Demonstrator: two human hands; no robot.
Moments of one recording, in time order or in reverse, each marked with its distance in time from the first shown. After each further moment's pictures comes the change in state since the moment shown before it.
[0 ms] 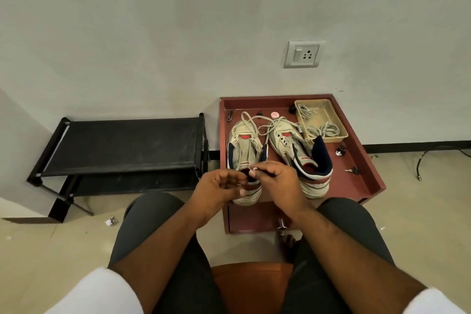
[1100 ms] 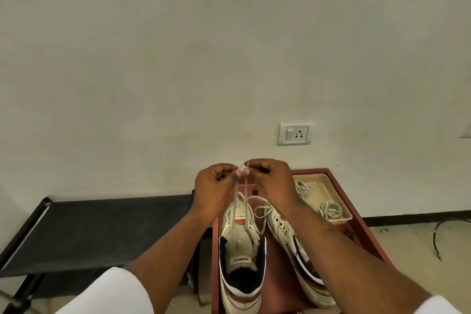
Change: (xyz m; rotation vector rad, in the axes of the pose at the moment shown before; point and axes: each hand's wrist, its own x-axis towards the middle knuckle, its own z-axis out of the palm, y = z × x) left_hand 0.148 0.118 -0.012 -0.014 0.335 0.359; right_hand 0.170 -0.077 -0.037 0.200 0.112 -0.048
